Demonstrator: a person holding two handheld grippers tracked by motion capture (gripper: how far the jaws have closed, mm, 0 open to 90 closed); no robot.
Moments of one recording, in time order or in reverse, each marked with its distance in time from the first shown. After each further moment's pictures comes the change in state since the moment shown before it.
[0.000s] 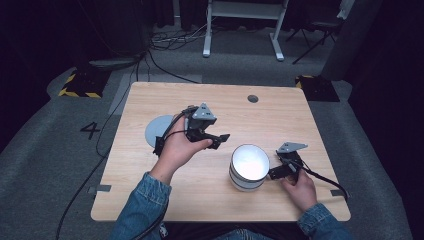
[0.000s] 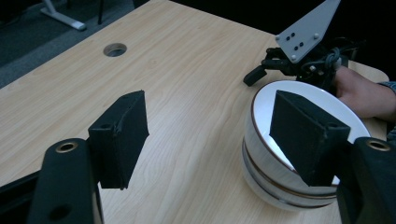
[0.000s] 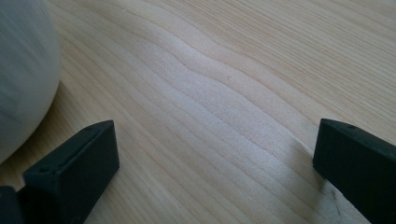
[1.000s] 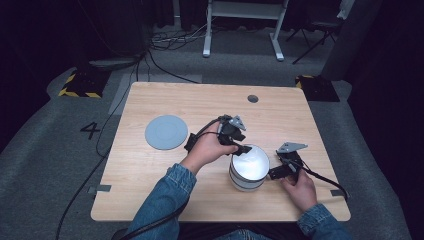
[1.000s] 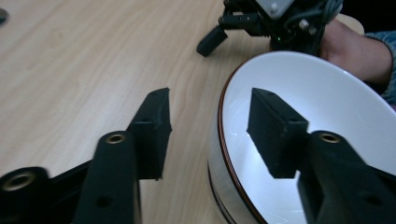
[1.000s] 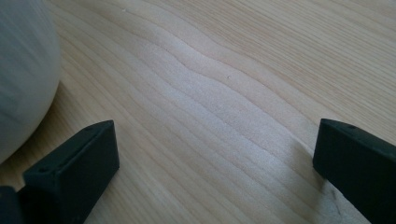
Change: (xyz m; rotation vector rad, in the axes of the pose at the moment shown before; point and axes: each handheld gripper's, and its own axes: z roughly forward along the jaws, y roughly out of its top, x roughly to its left) left arm -0.009 -0.002 0.102 0.213 -0.234 0.090; right arm 0.000 0.000 0.000 0.001 -0.004 0.001
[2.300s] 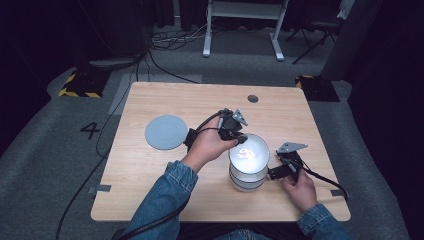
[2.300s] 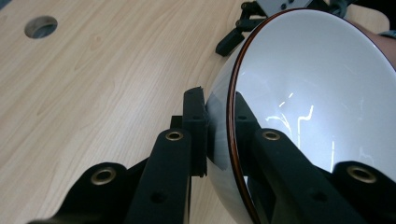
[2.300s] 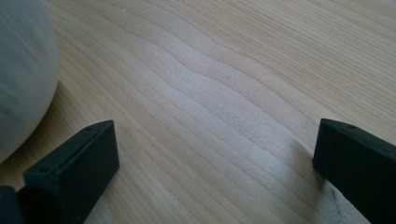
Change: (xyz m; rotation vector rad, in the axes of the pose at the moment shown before) left arm -0.012 0.024 -0.036 0.022 0.109 0.014; right arm 0.000 0.000 0.000 -0.007 0.003 0.004
